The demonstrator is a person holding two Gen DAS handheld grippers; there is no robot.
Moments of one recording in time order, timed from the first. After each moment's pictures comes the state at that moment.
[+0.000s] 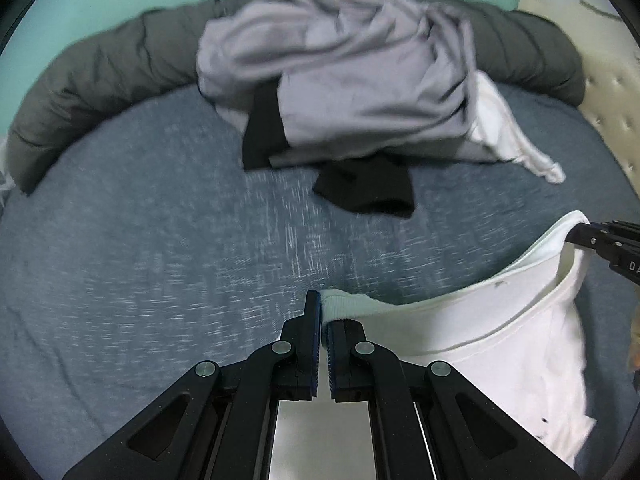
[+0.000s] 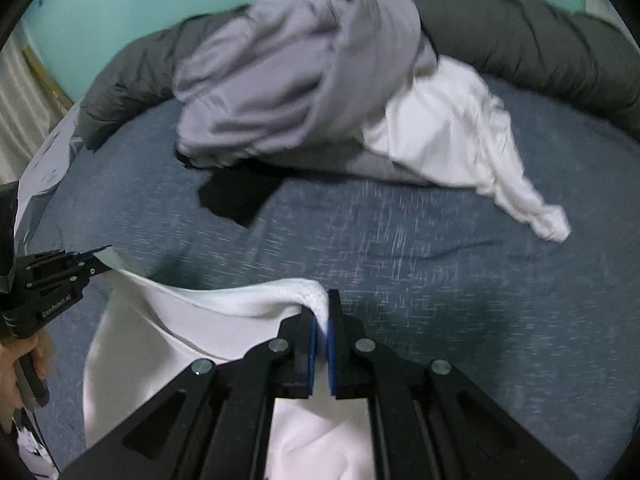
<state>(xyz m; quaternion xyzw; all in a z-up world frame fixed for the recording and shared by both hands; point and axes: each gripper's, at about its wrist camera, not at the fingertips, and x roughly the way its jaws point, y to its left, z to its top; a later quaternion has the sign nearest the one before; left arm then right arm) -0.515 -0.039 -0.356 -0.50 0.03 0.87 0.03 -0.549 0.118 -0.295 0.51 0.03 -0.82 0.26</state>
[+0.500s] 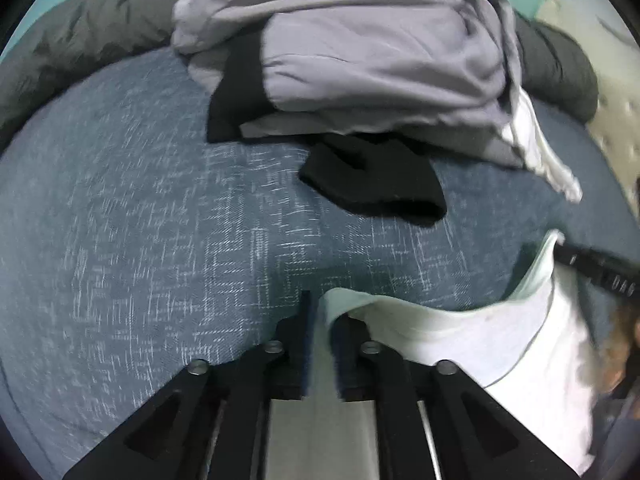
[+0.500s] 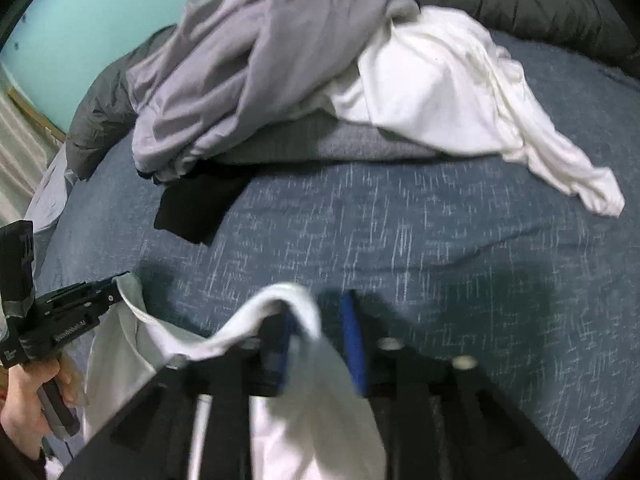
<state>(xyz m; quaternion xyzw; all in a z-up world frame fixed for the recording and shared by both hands) -0.551 -0.046 -0.402 -0.51 -0.05 0.86 0.06 -0.585 0.126 -0.345 0.53 -0.03 -0.81 0.26</state>
